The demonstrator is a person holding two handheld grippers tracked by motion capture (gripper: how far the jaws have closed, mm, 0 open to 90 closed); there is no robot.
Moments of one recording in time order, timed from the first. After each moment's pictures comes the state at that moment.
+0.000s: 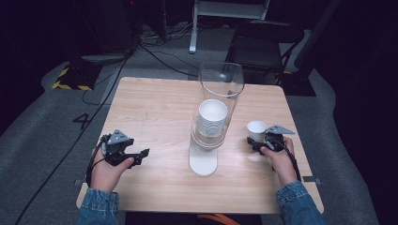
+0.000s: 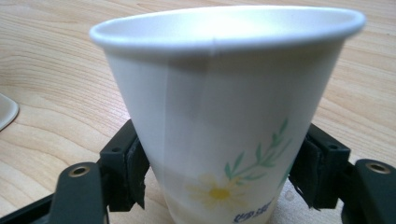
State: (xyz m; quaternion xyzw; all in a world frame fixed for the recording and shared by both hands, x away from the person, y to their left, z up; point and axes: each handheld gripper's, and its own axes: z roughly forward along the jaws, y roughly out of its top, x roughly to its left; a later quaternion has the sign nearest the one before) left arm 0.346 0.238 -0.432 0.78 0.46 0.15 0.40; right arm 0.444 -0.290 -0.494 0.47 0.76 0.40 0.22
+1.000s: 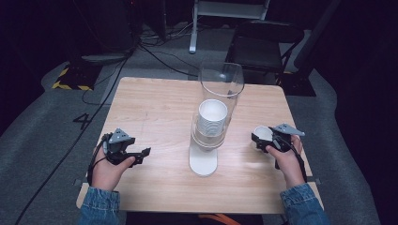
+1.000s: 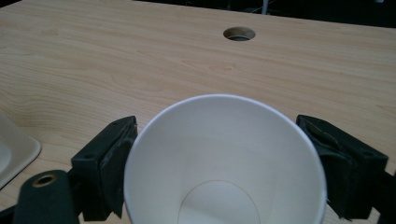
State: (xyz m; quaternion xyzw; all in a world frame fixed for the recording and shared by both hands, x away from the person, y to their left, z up) left arm 0.348 0.235 -0.429 0.78 0.45 0.15 0.41; right arm 0.431 -0.298 -0.467 0.47 0.72 0.44 0.26
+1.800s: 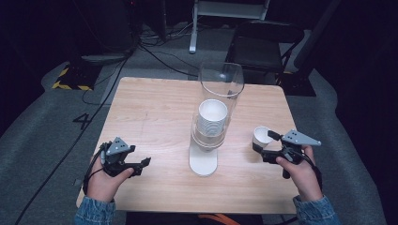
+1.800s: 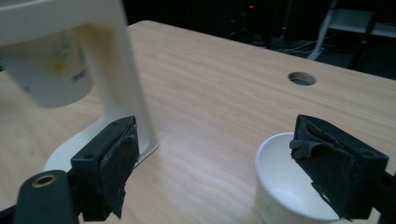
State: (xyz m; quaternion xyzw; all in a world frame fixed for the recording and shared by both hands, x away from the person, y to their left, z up) left arm 0.312 0.230 -0.422 0.80 0.42 0.15 0.41; right arm 0.362 -0.287 -0.410 0.36 0.76 0.50 0.22
